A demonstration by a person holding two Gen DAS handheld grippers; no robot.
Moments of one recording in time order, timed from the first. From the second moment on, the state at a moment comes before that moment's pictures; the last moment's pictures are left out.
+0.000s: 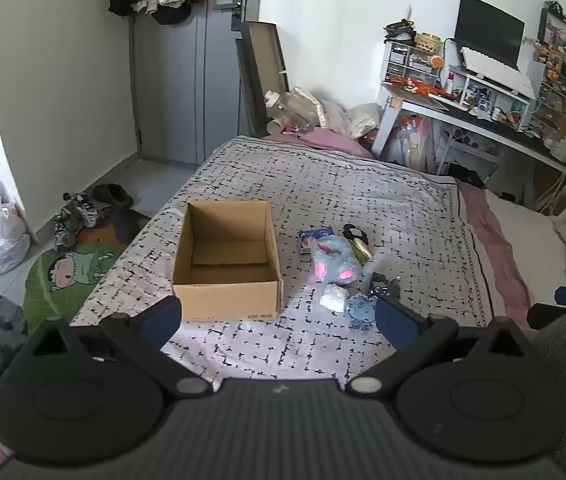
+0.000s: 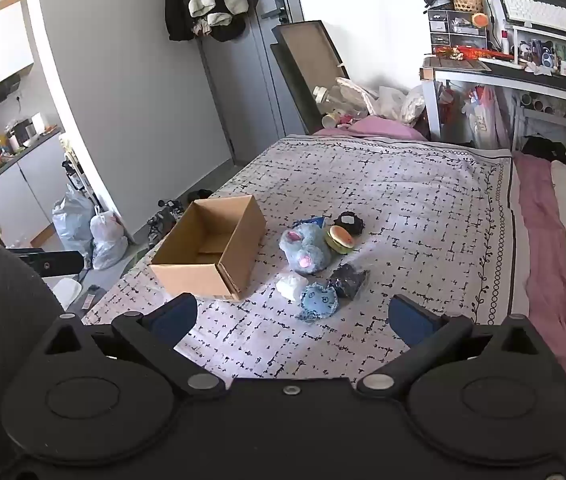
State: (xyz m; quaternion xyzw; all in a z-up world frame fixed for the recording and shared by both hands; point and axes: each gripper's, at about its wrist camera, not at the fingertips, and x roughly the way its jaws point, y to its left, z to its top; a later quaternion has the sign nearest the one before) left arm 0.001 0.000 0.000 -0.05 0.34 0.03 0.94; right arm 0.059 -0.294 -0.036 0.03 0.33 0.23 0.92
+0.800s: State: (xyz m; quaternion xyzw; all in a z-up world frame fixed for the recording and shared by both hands) left arm -0.009 -0.004 0.012 -0.07 0.33 0.03 0.94; right arm 0.053 -0.294 -0.031 0.01 0.32 0.19 0.93
